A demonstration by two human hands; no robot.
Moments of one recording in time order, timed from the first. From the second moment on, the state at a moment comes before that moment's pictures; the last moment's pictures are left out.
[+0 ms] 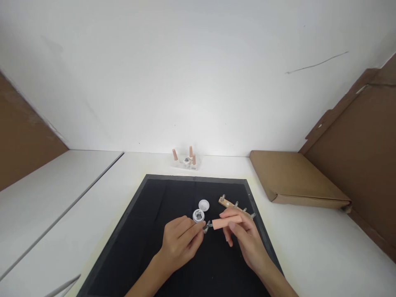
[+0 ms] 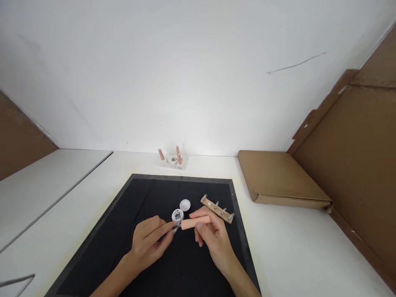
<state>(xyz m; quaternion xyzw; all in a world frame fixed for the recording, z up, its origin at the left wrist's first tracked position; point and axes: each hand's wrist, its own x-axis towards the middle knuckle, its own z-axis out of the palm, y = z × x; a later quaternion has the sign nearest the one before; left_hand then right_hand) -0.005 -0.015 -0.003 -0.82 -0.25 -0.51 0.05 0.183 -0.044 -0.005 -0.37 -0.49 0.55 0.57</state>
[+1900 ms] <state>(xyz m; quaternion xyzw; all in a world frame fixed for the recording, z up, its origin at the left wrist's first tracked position) -0.002 -0.014 0.001 -0.81 -0.29 -0.52 0.02 0.179 -0.048 0.021 -0.39 -0.72 0.24 0.52</state>
